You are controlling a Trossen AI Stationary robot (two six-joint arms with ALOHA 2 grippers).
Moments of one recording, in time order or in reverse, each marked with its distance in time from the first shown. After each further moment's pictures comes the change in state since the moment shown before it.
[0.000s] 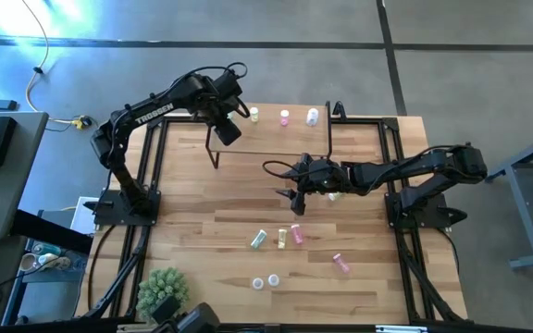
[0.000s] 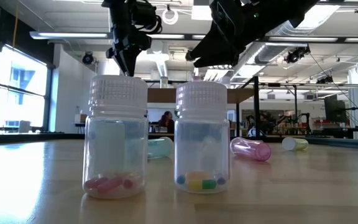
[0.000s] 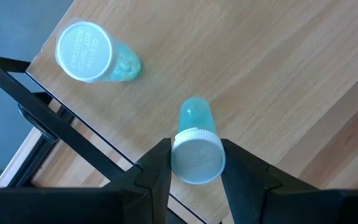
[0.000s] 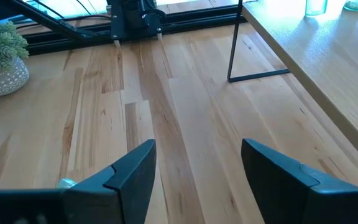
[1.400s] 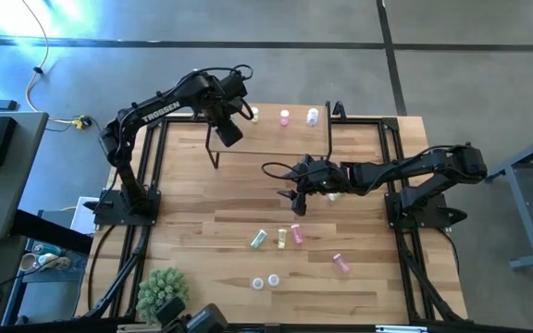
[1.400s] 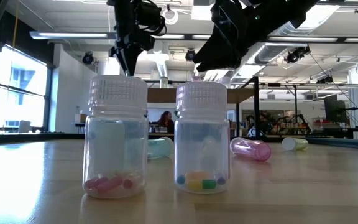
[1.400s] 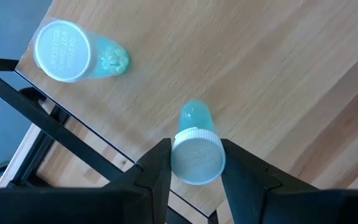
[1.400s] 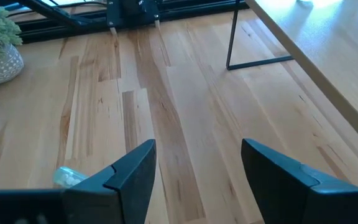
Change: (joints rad) left arm -0.024 0.062 0.096 -0.100 -0.005 0.008; right arm 0.001 0.000 0.000 -0.044 0.000 0.011
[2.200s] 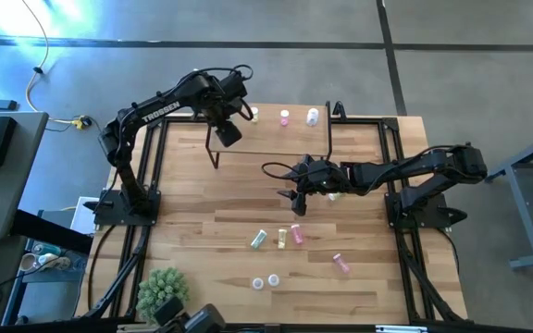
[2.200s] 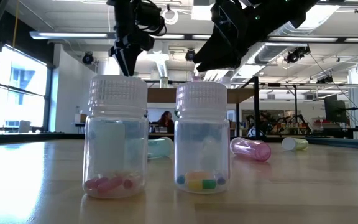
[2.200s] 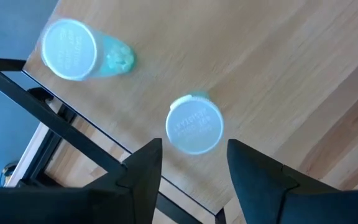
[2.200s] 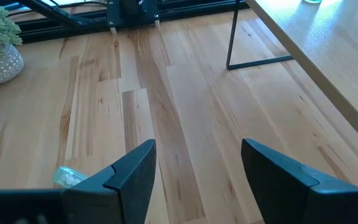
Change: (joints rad) left arm 0.000 0.000 0.000 -0.013 -0.018 0.019; right arm 0.000 0.000 0.000 0.000 0.000 0.000
